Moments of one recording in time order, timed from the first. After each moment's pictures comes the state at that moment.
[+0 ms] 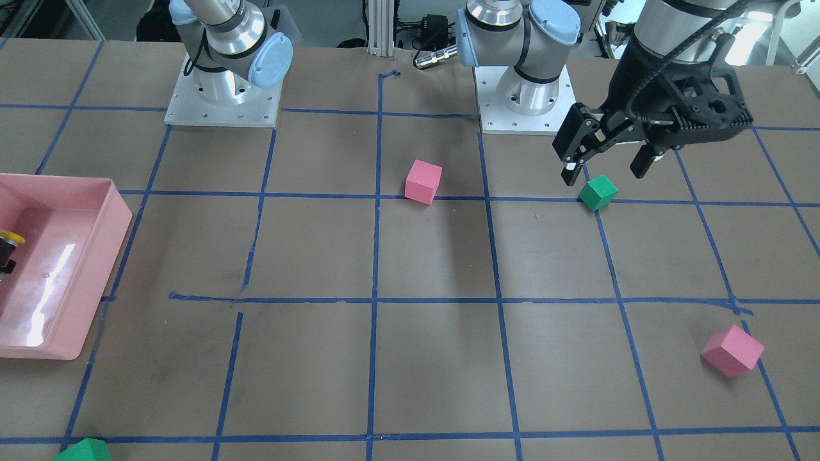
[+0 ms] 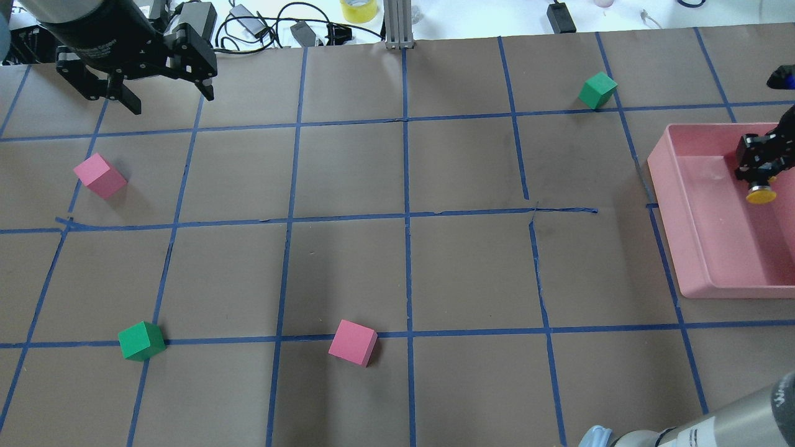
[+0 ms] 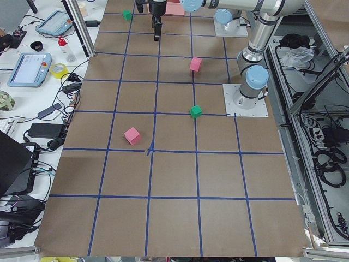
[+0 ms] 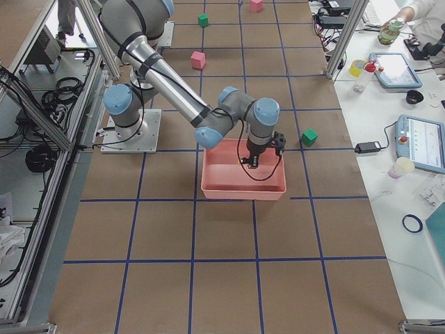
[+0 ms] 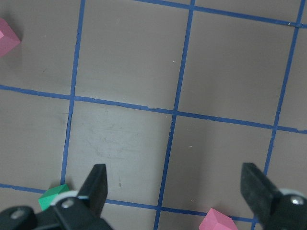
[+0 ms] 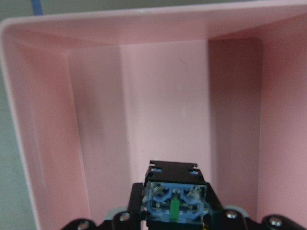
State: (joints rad) left arm -1.51 -1.59 -1.47 -1.52 1.57 -0.11; right arm 0.97 -1.26 1.65 -1.95 -1.60 -0.52
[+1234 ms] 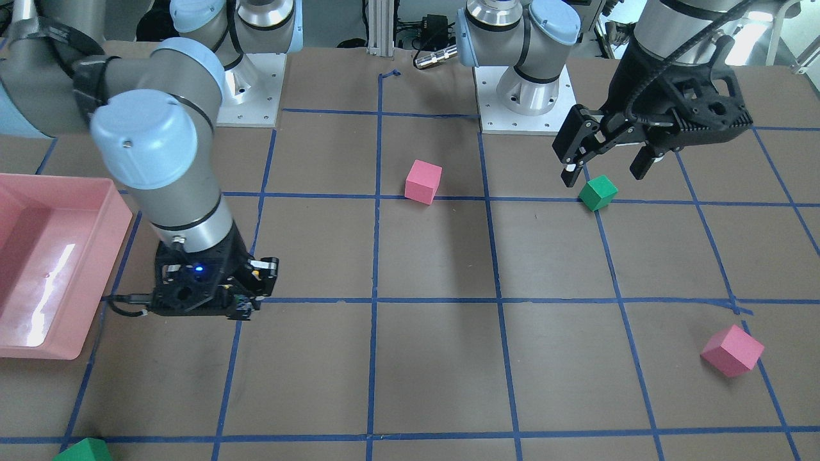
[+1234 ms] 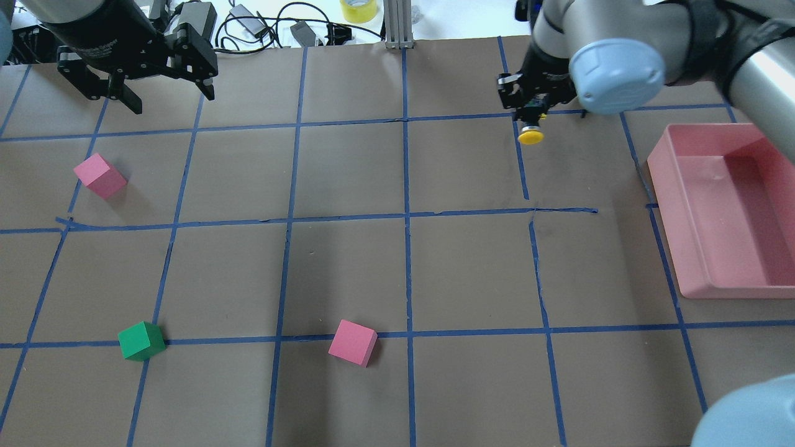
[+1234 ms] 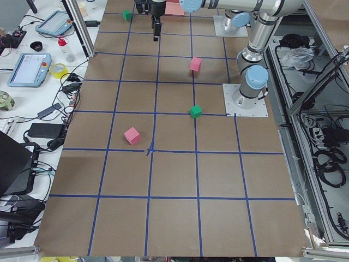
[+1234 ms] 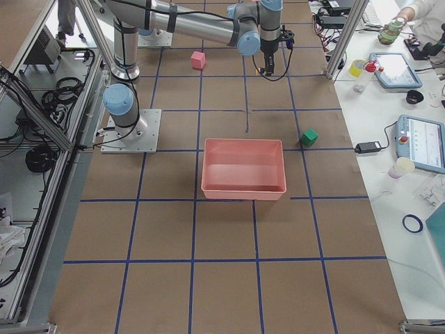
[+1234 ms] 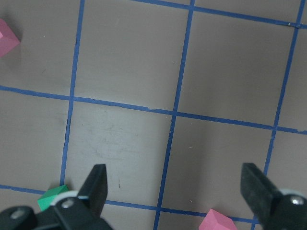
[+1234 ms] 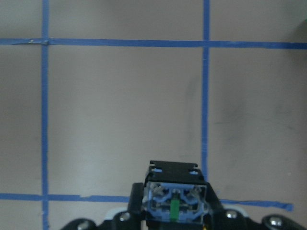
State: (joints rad) left arm -1.51 -1.59 -1.47 -1.52 1.57 -0.11; right arm 1.69 -1.22 1.54 -2.02 -1.55 0.09
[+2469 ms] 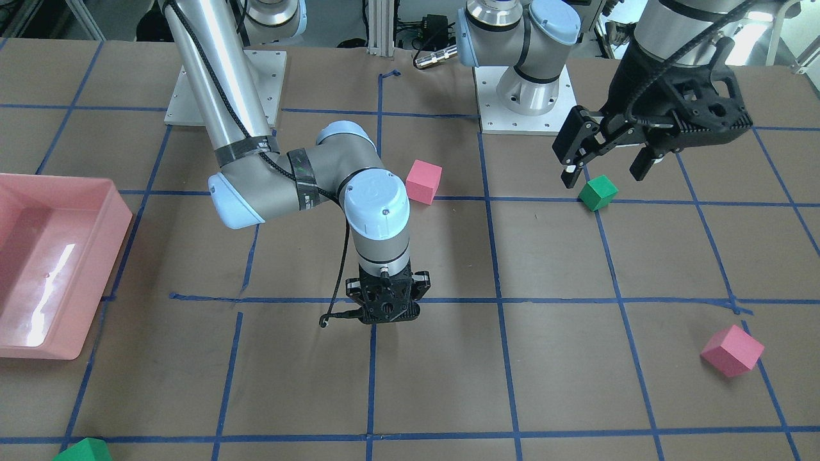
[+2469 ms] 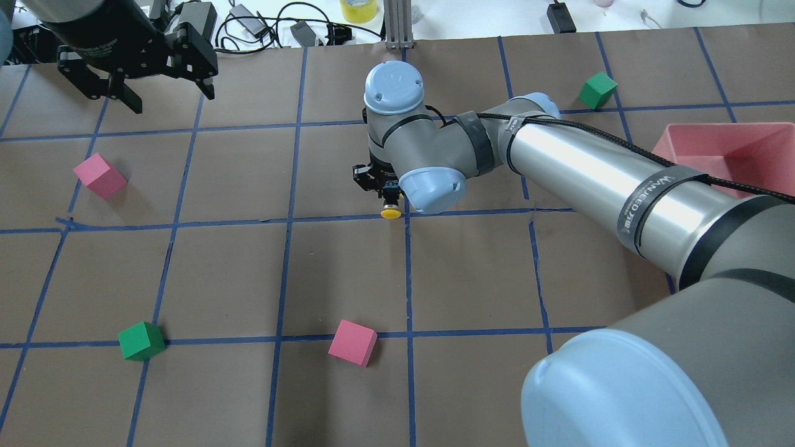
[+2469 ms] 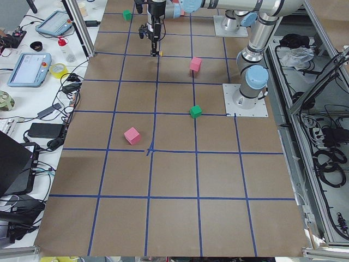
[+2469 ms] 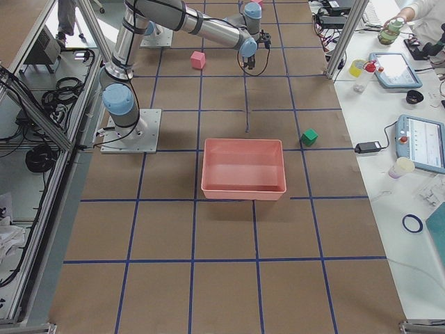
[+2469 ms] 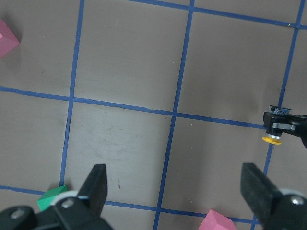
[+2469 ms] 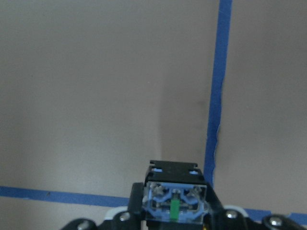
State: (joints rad) left arm -1.51 -1.59 -1.47 -1.51 1.57 -0.11; right arm 1.97 -0.98 1.56 -2.25 -1.53 0.32
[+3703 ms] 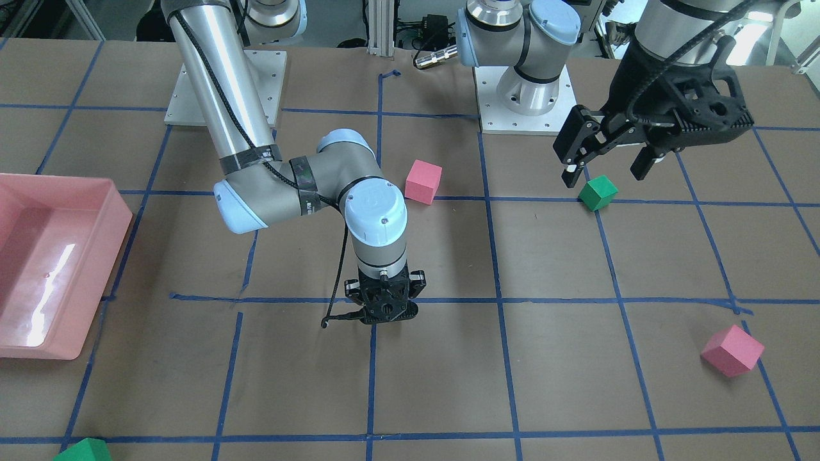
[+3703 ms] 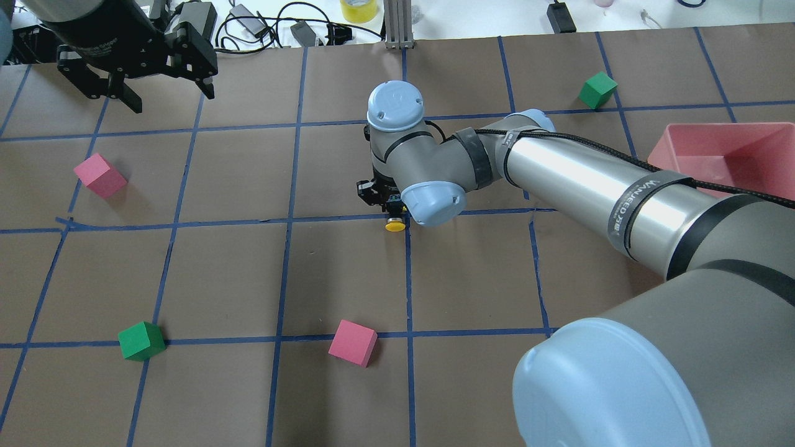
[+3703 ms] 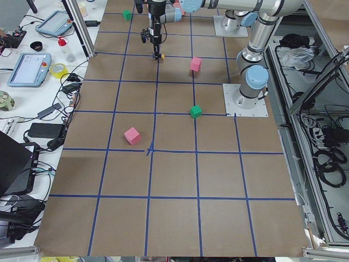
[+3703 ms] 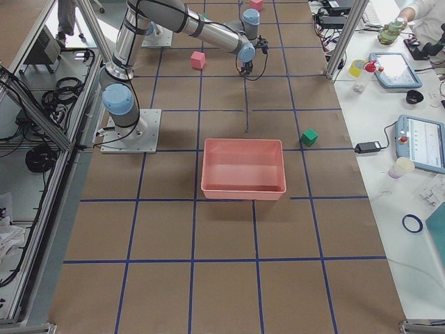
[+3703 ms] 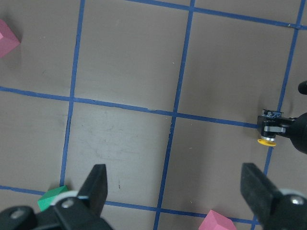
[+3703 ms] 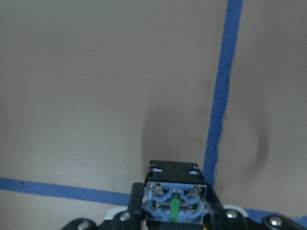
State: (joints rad) left arm -1.51 -1.59 -1.47 -1.51 1.57 -0.11; right arm 1.97 -0.96 1.60 -2.27 -1.53 0.28
